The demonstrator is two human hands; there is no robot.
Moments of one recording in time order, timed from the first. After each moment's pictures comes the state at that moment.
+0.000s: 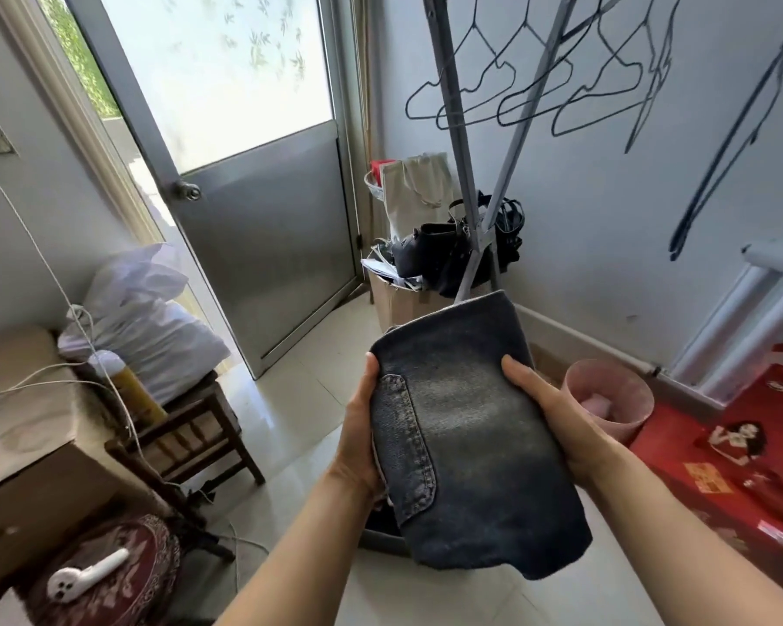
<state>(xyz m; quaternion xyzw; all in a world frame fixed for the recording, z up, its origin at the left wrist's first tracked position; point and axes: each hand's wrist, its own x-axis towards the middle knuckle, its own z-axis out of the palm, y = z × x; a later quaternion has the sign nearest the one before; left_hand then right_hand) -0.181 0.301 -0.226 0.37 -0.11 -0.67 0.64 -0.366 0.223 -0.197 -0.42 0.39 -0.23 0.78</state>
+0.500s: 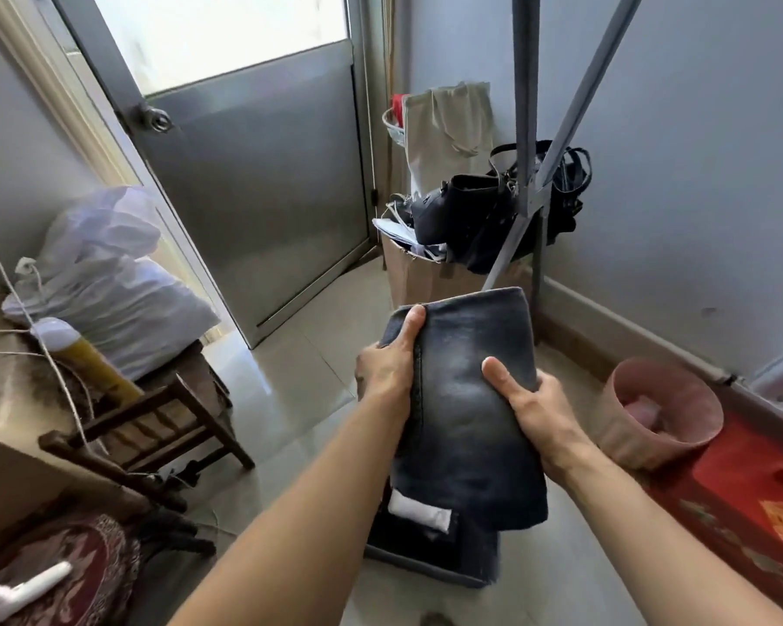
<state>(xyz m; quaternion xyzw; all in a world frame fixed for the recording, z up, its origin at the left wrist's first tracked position) -0.110 0.107 -0.331 0.74 -0.07 -0.38 0.55 -0.274 0.079 -0.333 -0.51 0.46 -0.32 0.65</state>
